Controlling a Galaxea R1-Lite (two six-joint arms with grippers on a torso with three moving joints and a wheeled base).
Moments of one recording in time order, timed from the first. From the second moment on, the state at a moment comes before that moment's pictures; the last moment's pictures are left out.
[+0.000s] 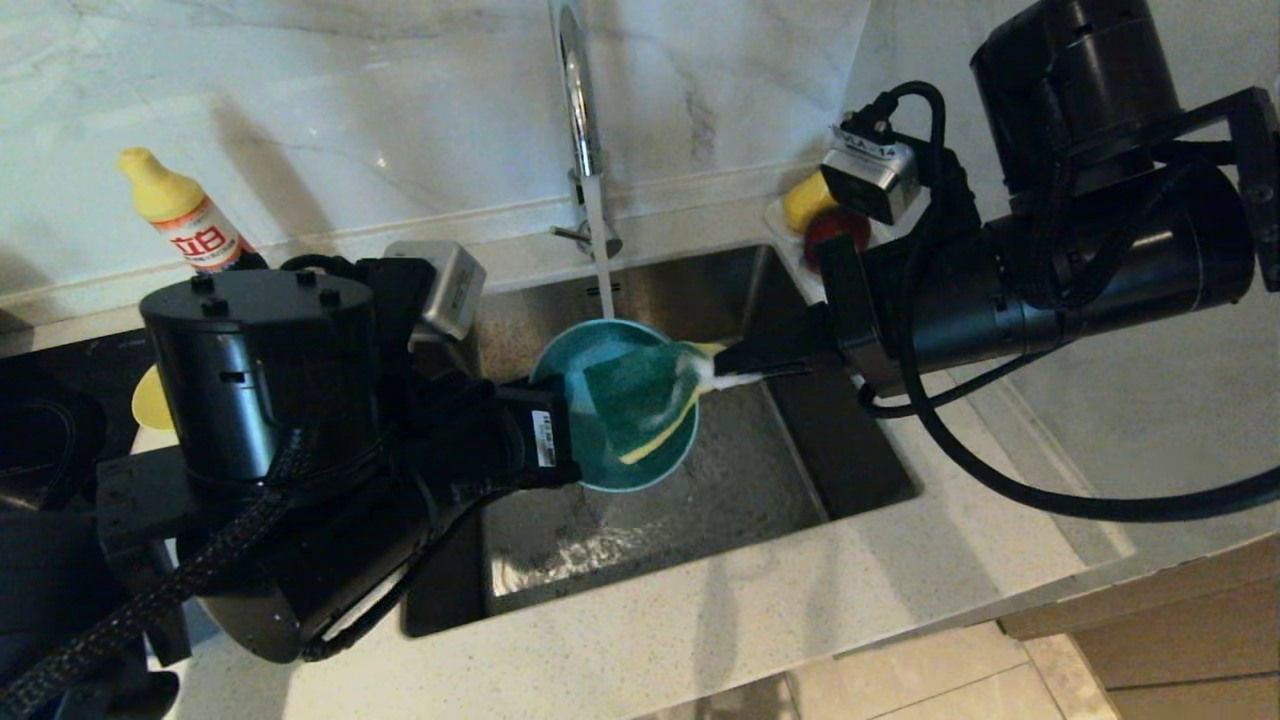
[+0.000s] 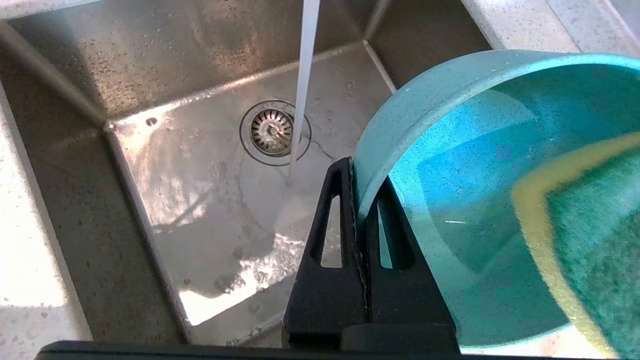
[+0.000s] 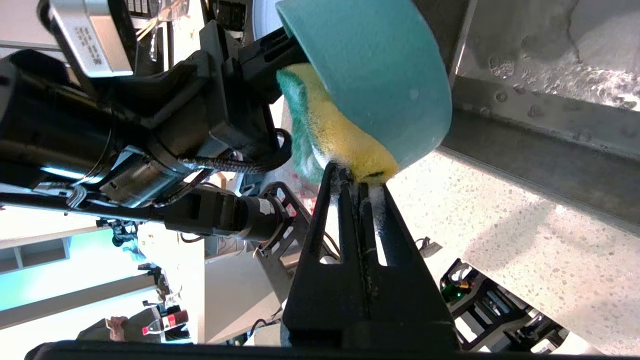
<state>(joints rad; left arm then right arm) -0.78 1.53 -0.82 -0.57 0.44 -0.13 0.66 1.72 -1.71 0.45 0.52 0.48</state>
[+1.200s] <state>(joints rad) -0.75 1.58 -0.88 -0.61 0.44 -0.15 0.77 1.82 -1.74 0.44 0.52 0.48</state>
